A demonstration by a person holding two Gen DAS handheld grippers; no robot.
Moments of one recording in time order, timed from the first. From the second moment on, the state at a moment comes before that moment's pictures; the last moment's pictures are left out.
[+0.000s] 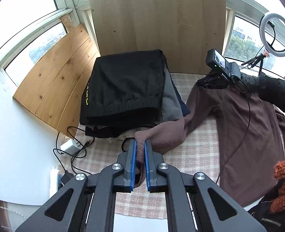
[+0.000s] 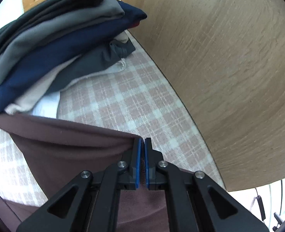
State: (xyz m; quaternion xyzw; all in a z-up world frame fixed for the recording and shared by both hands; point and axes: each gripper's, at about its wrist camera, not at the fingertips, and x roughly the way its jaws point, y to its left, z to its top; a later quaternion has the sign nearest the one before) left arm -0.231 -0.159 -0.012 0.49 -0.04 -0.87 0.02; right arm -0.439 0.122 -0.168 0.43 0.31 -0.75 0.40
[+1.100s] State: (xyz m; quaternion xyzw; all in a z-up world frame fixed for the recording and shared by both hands) left arm -0.107 -0.082 -0.130 0.54 -0.03 -0.84 -0.07; right arm -0.410 0.136 -0.153 0.73 -0.03 -0.63 0.26
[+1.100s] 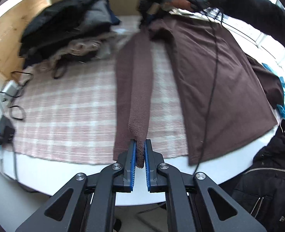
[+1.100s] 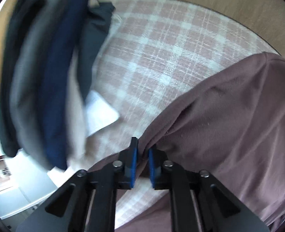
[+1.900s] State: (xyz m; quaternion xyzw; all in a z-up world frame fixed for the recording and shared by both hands) left arm -0.037 -0.010 -0.124 0.58 -0.02 -0.81 -0.10; right arm -0.348 0.342 -0.091 0.68 -0.02 -0.69 0.26
